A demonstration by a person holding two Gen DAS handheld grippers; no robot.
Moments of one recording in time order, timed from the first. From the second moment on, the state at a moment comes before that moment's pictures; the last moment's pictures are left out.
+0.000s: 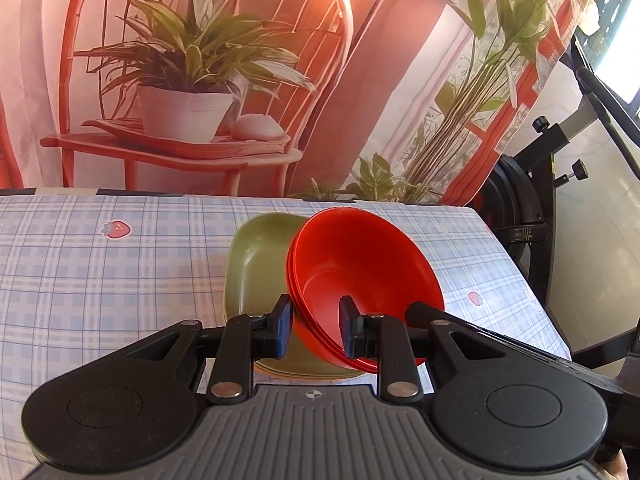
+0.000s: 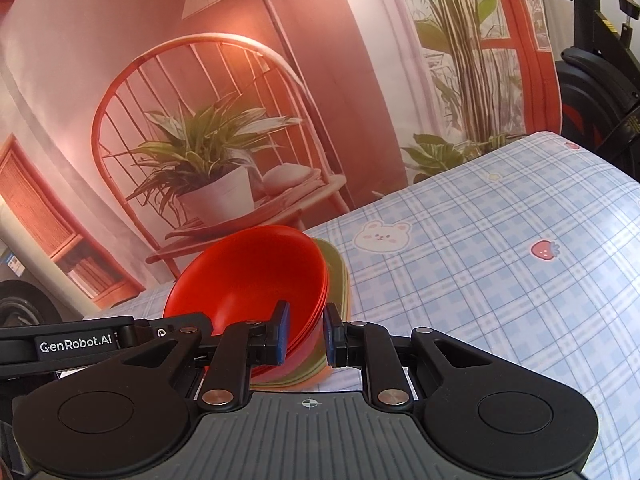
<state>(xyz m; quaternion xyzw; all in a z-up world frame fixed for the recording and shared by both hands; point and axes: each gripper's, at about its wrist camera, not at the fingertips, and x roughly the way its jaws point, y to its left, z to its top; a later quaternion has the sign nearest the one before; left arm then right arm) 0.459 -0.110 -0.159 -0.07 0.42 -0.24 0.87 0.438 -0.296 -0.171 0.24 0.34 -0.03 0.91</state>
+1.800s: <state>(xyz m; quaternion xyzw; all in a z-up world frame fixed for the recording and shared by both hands) 0.446 -0.094 -0.139 -0.01 0.38 -0.22 0.90 0.436 -0.290 -0.144 0.15 0.34 -0.06 0.93</state>
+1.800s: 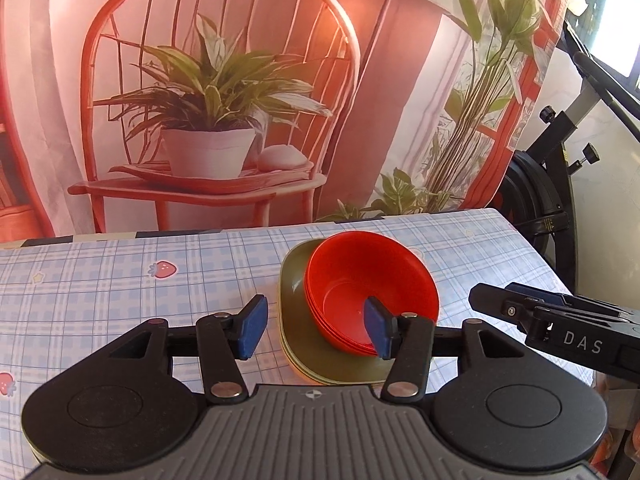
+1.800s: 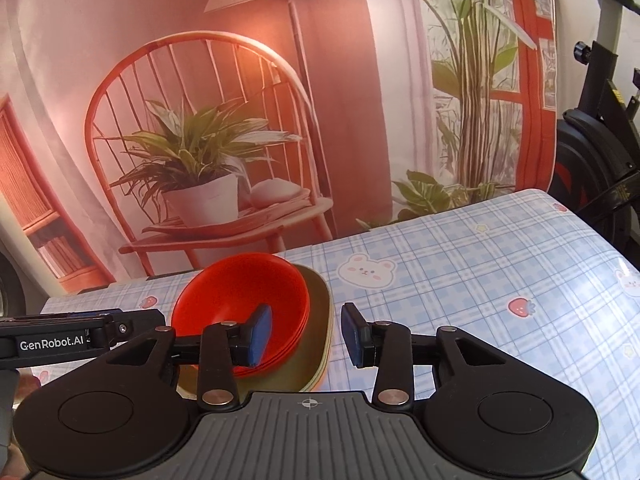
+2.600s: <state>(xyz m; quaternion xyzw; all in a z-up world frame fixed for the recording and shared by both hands) 0.266 -0.077 -0.008 0.07 0.22 -0.10 0.97 0.276 -0.280 -0.019 0.12 0.25 -0.05 0.96</state>
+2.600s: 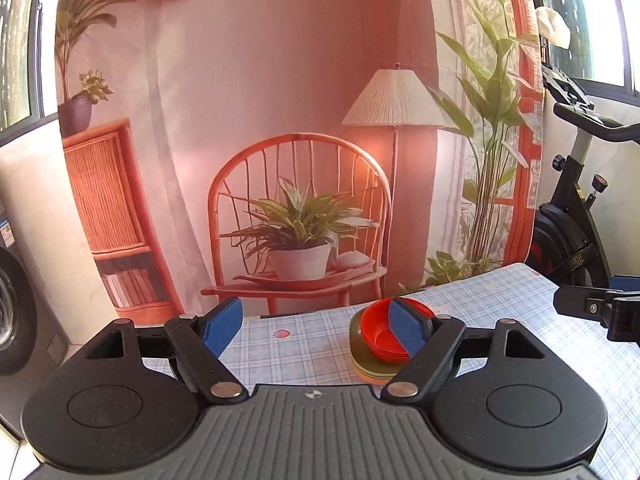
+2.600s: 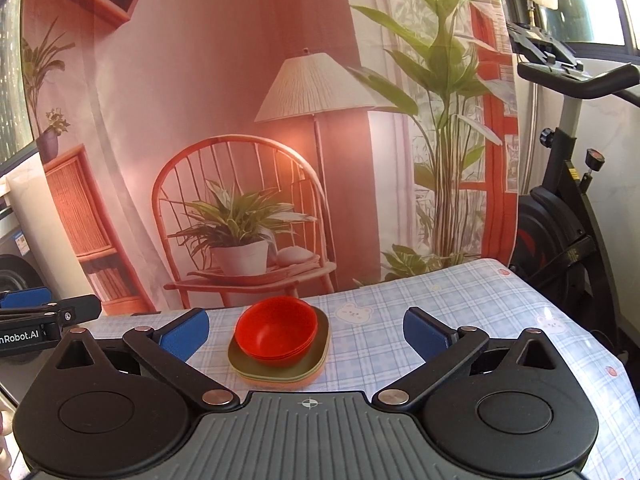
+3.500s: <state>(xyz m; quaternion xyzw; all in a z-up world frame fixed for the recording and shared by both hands) 0.110 -0.040 0.045 0.01 0.21 -0.11 0.97 0.115 -0.224 0.066 0.07 0.19 -0.03 0.98</state>
